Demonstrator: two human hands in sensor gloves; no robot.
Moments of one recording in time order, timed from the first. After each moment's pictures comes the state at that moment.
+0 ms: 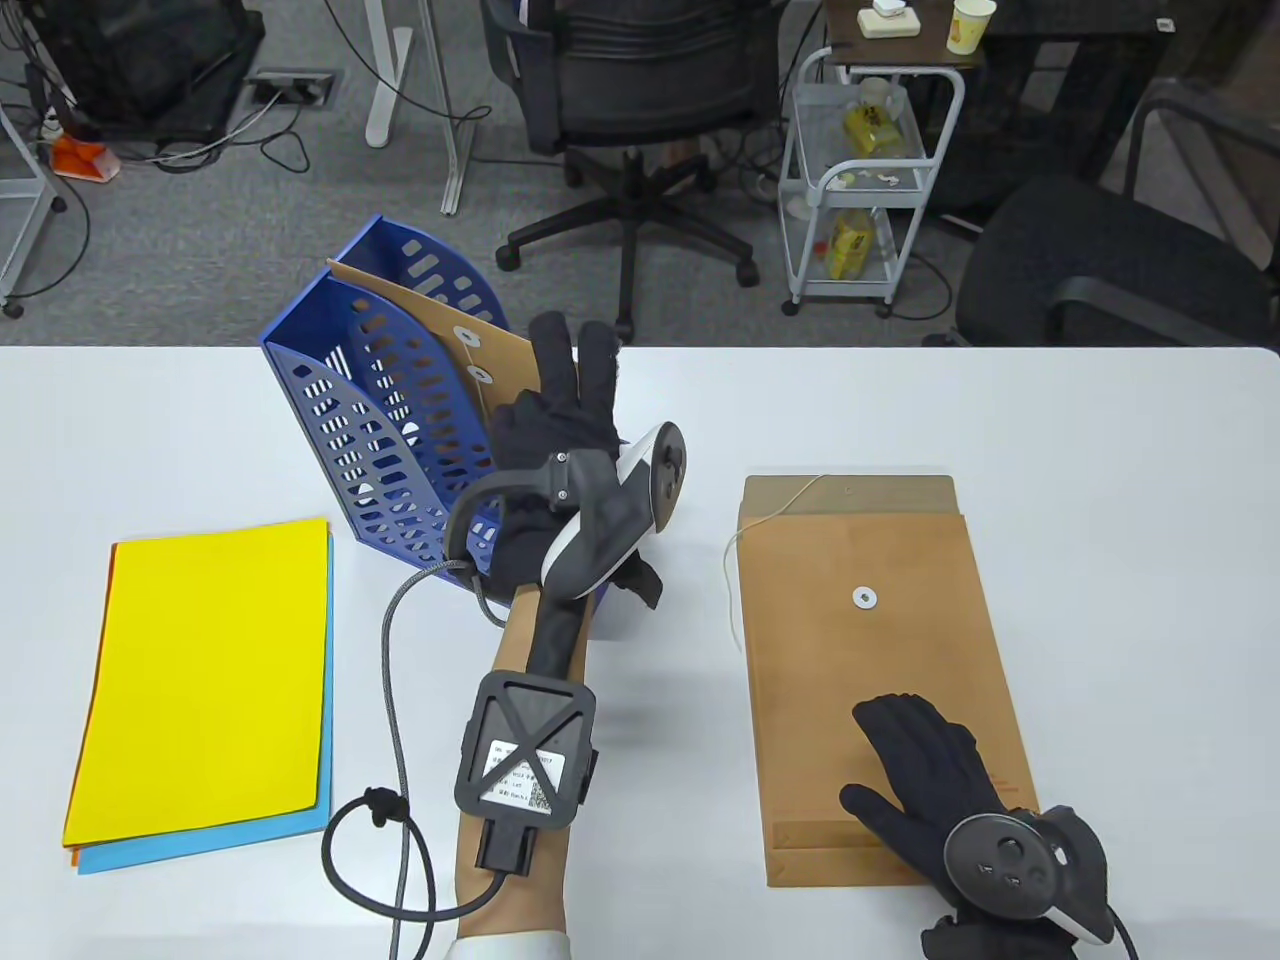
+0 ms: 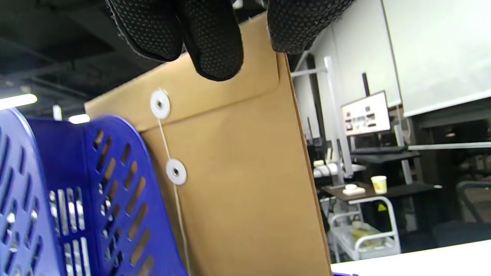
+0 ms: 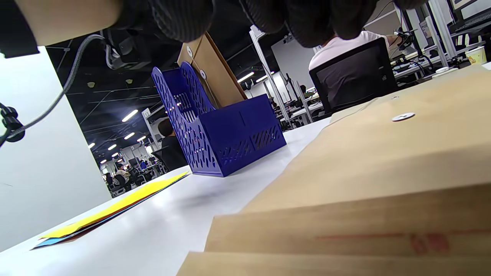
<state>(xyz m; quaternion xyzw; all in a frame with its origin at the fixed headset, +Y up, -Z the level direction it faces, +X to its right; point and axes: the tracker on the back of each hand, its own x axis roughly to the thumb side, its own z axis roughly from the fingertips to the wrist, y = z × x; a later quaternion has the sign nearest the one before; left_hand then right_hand) -0.067 -0.532 -0.332 0.13 0.04 -0.06 0.99 0.235 -0.706 -0.148 0.18 -0.06 0.96 0.21</state>
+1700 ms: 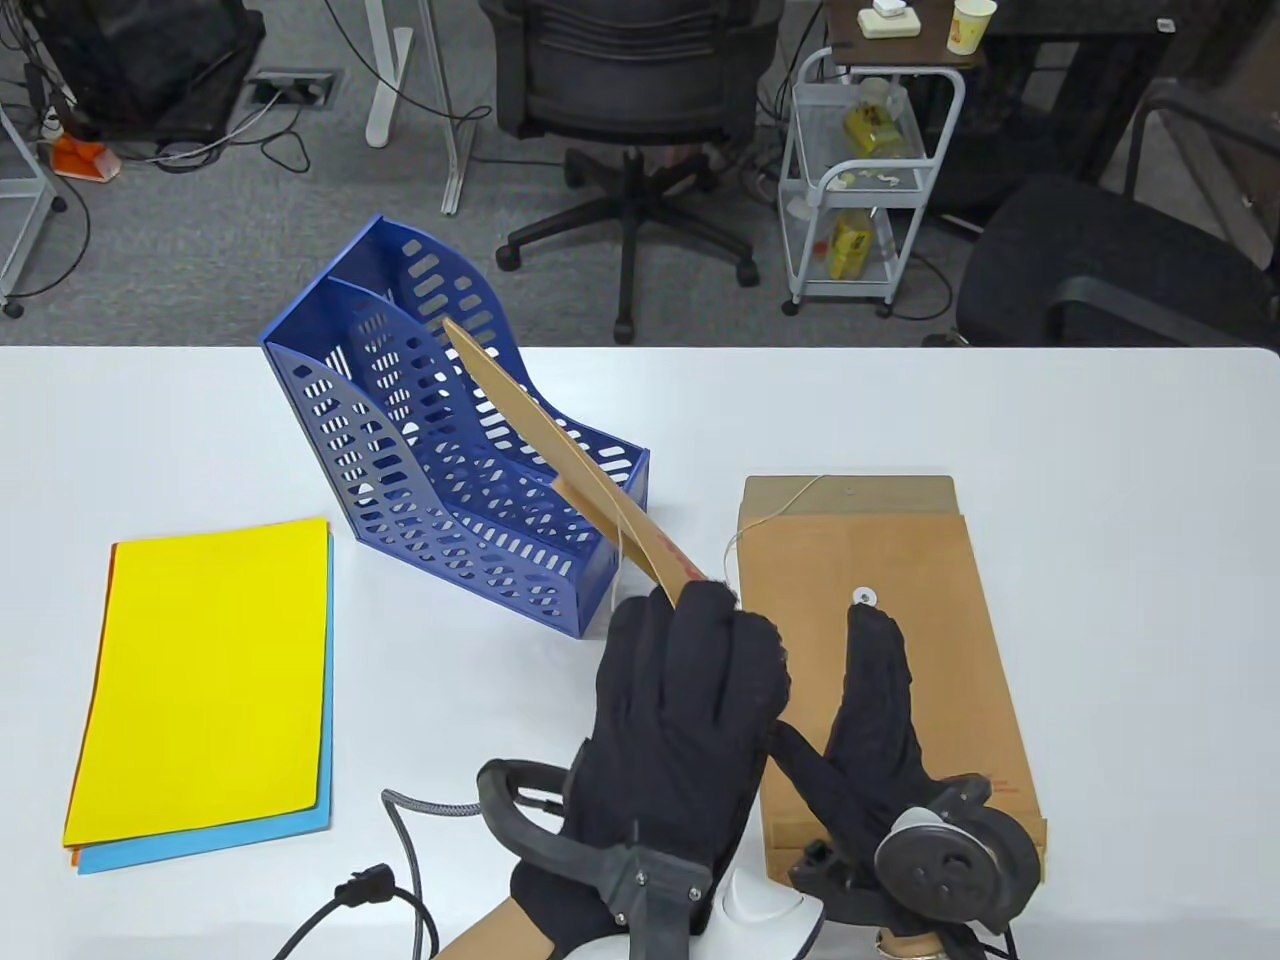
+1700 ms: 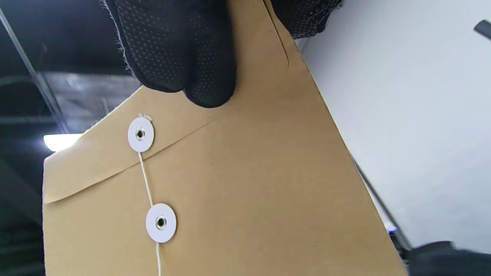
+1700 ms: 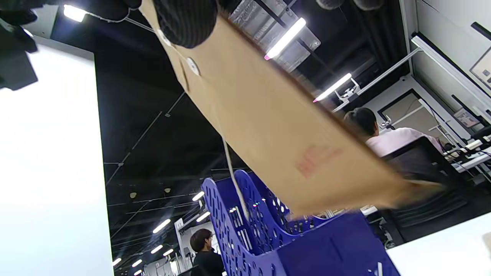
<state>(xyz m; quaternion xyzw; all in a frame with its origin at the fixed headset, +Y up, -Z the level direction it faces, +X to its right) -0.017 -0.479 -0.091 0.40 -0.17 -0.04 0.90 0.151 -0.649 -0.153 0.19 -0.27 0.89 0.32</state>
